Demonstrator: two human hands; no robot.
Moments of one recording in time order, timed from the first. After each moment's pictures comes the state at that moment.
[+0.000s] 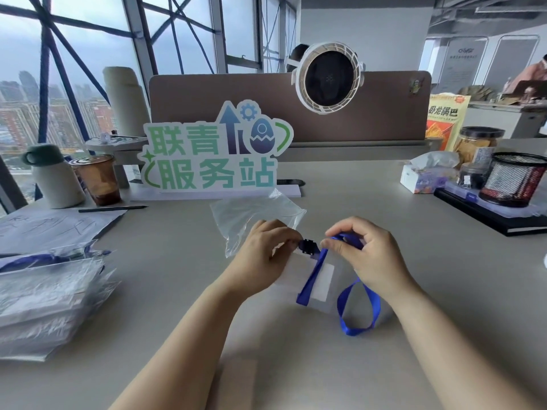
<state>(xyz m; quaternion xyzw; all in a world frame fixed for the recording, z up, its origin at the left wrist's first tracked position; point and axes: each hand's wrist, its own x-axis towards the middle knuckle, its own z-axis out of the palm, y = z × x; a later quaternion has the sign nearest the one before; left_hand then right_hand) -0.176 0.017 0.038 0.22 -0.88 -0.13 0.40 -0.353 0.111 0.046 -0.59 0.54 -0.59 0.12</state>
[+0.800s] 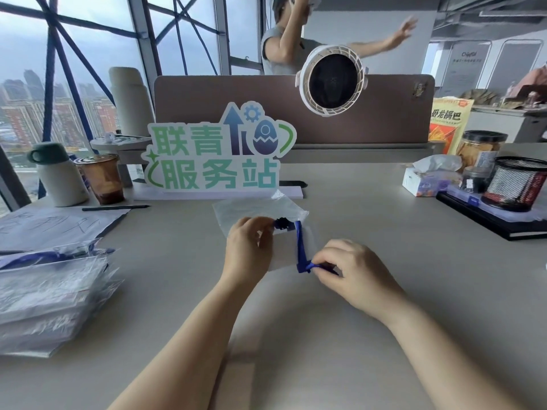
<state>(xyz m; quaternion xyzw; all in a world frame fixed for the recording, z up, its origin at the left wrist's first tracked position) -0.177 0.015 0.039 0.43 -0.73 -0.22 0.49 -0.346 0.110 0.031 -0.74 0.58 -0.33 -0.08</state>
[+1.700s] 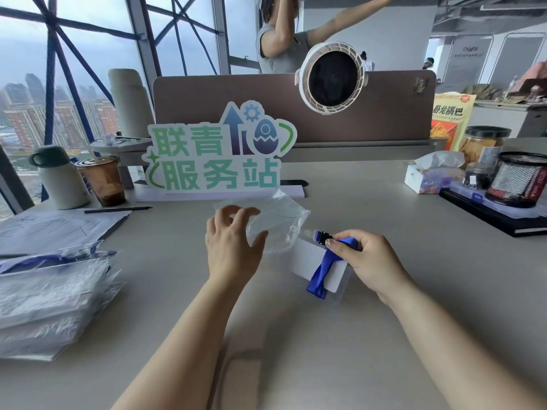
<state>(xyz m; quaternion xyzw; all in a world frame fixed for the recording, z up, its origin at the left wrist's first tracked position) -0.160 -0.002 0.033 0.50 -0.75 -0.05 0.43 -0.358 0.098 0.032 -0.50 0.61 -0.56 0.24</state>
